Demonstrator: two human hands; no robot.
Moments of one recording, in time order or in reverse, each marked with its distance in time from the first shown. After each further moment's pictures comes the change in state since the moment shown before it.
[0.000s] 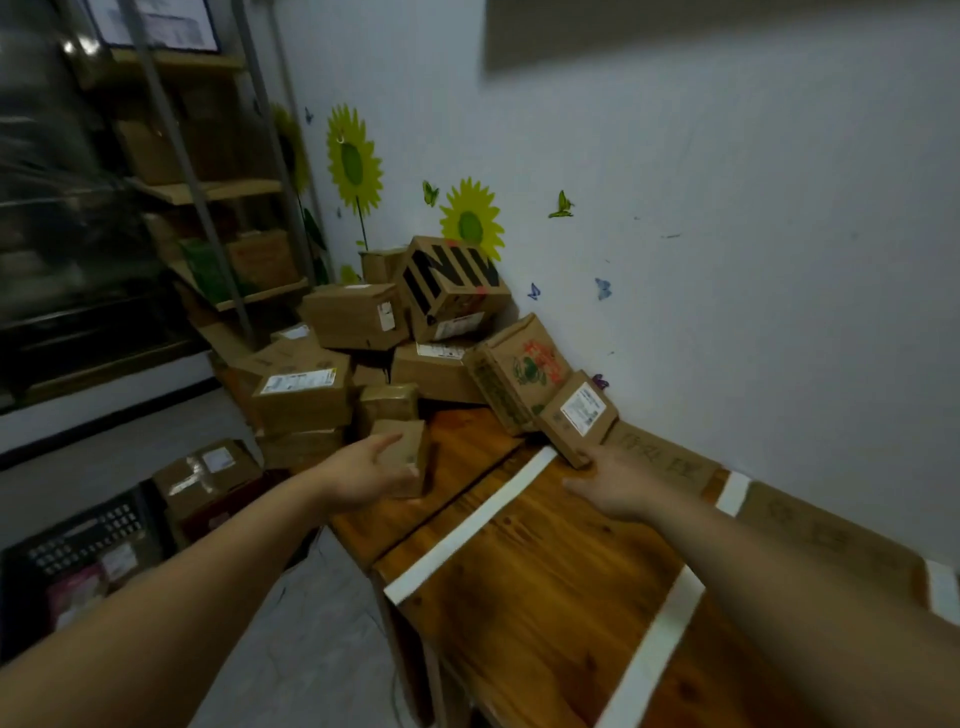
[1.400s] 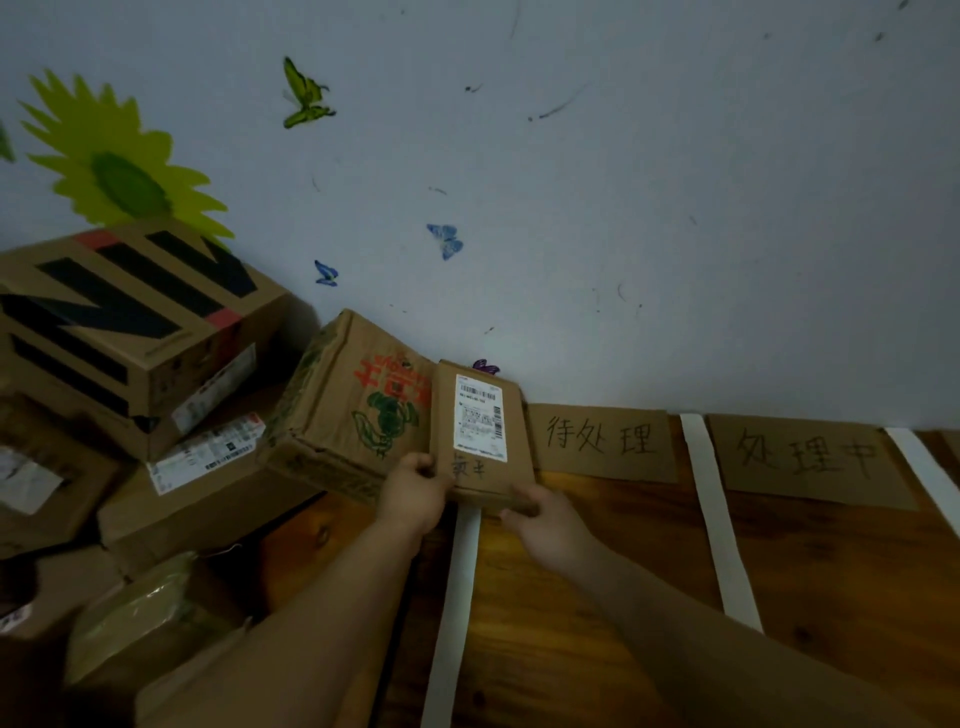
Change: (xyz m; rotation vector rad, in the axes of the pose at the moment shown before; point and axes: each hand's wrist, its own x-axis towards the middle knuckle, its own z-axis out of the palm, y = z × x) left_hand 0.381 0.116 0.145 -0.207 -0.180 0.045; right_hand 0.247 0.088 0.079 0.887 0.233 0.603
